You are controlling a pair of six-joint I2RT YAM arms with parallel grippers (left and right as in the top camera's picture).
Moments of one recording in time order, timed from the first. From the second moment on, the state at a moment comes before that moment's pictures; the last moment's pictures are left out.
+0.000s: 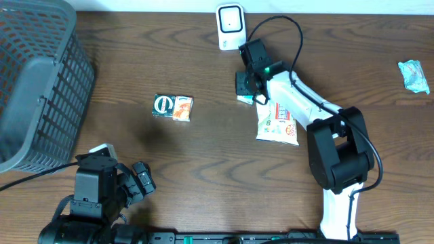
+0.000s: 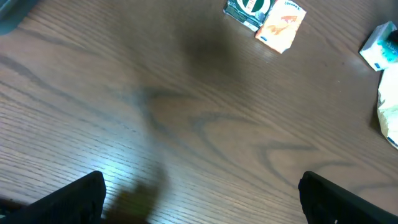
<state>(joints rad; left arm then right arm) -0.16 0.60 0.88 -1.27 -0.05 -0.56 0.43 2.12 1.54 -0.53 0.04 0.39</state>
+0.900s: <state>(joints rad) -0.16 0.60 0.88 -1.27 -0.05 -0.56 0.62 2.13 1.60 -0.73 -0.27 0.39</state>
